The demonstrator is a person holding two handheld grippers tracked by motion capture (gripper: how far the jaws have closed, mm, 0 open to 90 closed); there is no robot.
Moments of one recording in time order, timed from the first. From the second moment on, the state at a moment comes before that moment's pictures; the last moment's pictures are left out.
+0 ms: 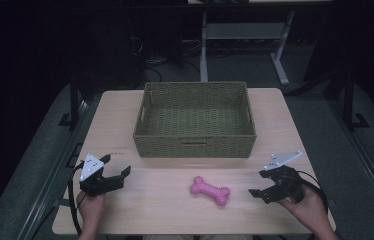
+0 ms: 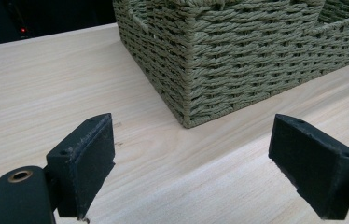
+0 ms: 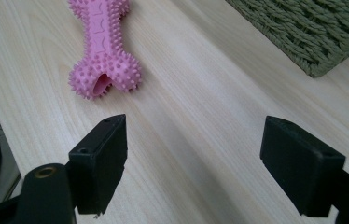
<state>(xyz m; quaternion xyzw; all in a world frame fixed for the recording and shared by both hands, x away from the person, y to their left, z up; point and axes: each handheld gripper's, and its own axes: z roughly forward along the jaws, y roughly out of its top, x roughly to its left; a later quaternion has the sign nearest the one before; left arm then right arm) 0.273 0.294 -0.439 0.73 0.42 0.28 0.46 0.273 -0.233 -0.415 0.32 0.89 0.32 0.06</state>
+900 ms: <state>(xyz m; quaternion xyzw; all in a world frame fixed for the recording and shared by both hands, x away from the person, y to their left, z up) 0.275 0.294 -0.440 0.73 0.42 0.29 0.45 0.290 -0.196 -0.403 0.28 0.92 0.28 0.04</state>
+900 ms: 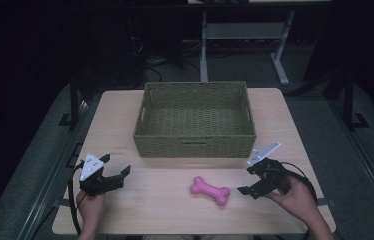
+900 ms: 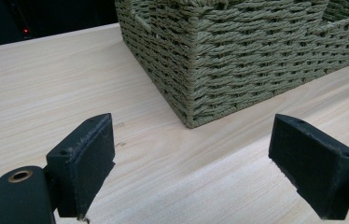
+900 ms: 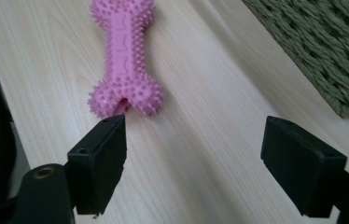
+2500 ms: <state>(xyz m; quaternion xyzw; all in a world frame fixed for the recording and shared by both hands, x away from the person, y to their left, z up) 0.274 0.296 -0.439 0.73 0.42 0.29 0.46 0.300 -0.135 -0.402 0.20 0.95 0.24 0.02</state>
